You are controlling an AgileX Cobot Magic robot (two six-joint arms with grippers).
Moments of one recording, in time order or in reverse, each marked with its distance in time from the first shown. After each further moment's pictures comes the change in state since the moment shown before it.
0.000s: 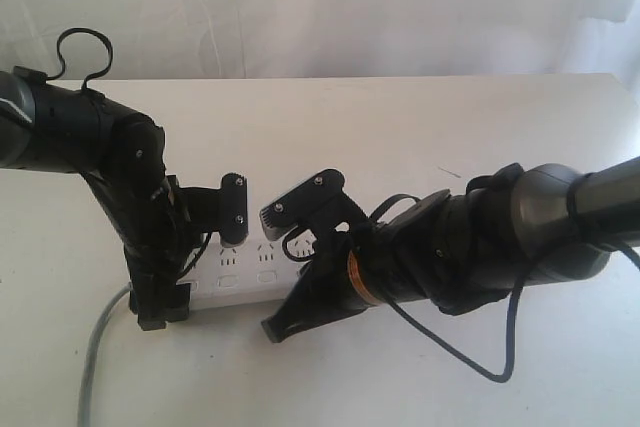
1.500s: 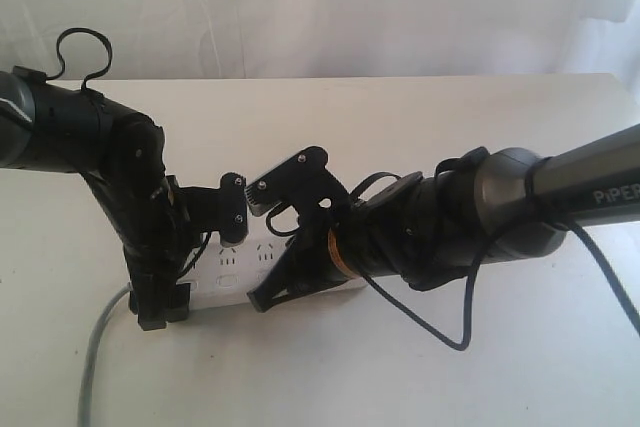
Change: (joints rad) left arm 0.000 0.000 0.000 -0.002 0.000 -0.004; right arm 0.000 0.077 -0.093 -0.012 0.045 -0.020
